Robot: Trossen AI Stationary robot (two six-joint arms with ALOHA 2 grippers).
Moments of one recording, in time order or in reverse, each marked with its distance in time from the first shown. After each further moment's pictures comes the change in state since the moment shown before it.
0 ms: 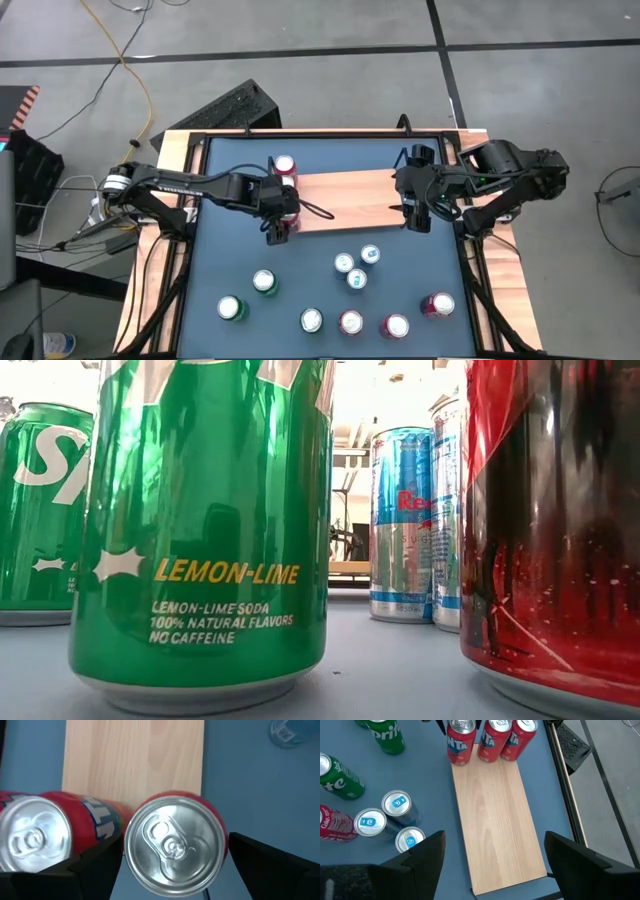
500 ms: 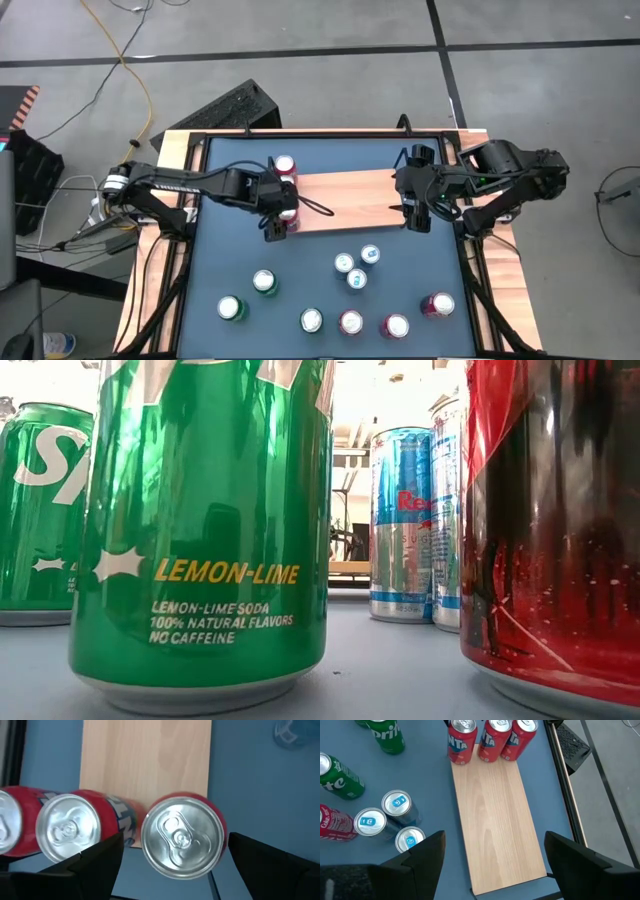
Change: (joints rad) left arm 0.000 0.000 0.083 -0.099 -0.029 0.003; right arm 0.000 0.000 0.000 0.000 0.000 -0.003
